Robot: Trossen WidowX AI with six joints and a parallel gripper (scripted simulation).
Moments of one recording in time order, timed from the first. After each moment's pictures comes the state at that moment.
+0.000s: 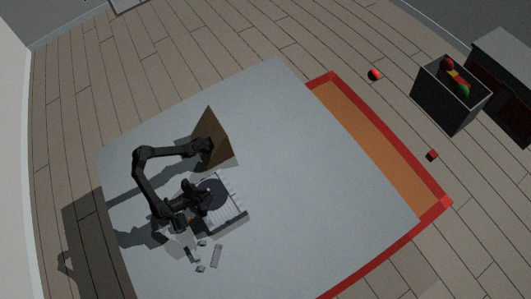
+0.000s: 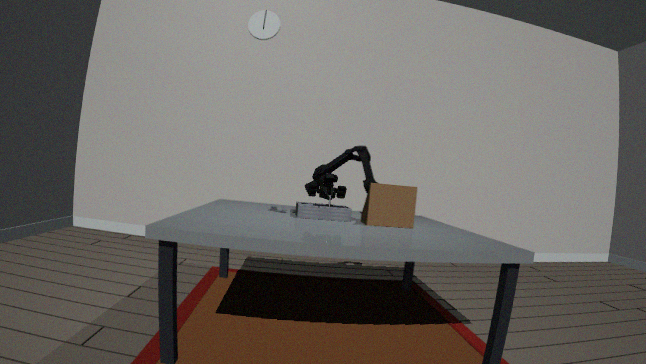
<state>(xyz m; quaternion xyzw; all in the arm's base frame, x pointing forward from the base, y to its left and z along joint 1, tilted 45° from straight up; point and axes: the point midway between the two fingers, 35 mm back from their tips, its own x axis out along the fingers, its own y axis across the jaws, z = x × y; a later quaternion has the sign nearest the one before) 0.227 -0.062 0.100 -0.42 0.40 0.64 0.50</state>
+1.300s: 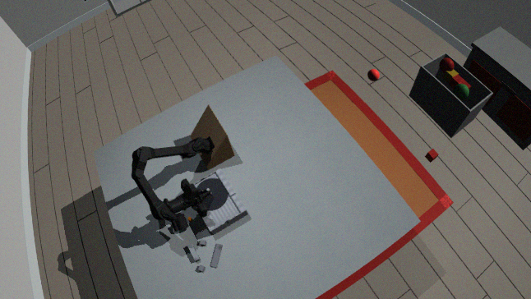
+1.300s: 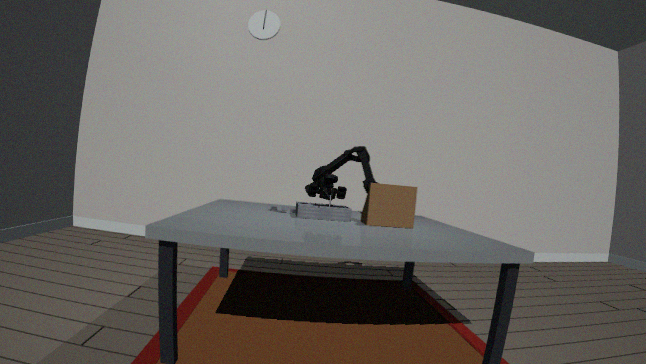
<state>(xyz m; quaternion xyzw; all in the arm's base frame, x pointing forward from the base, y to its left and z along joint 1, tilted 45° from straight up) 0.226 -0.063 0.100 -0.41 0.39 0.65 0.51</state>
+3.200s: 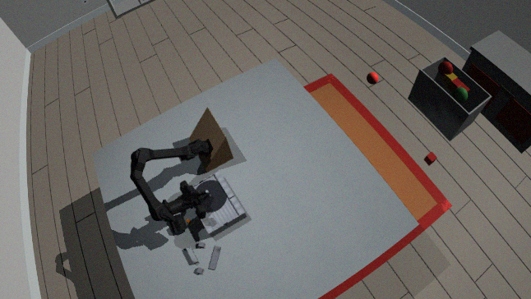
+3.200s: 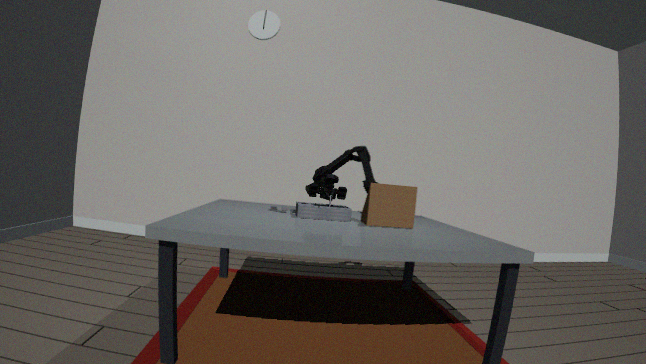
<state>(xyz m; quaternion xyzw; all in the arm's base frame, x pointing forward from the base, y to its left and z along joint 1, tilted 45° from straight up) 0.225 -0.062 0.098 -0.42 0.38 0.65 0.51</state>
